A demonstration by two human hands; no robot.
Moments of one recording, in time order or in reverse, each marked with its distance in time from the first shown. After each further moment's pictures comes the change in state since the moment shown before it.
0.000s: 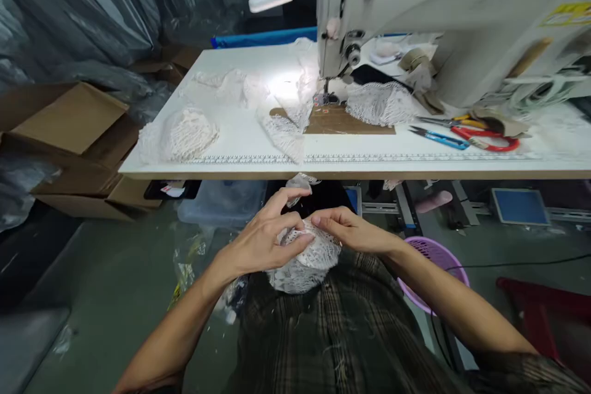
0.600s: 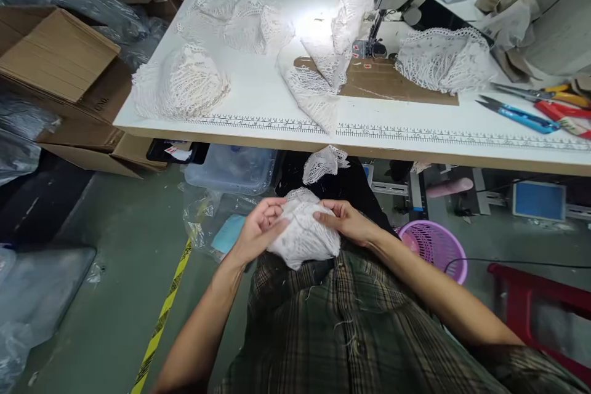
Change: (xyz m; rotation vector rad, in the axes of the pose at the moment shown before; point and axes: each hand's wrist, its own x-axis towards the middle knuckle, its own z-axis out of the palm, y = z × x) left_hand -0.092 -0.060 0.059 -0.850 0.258 -0.740; right_hand 0.022 0.088 0.030 0.331 0.173 0.292
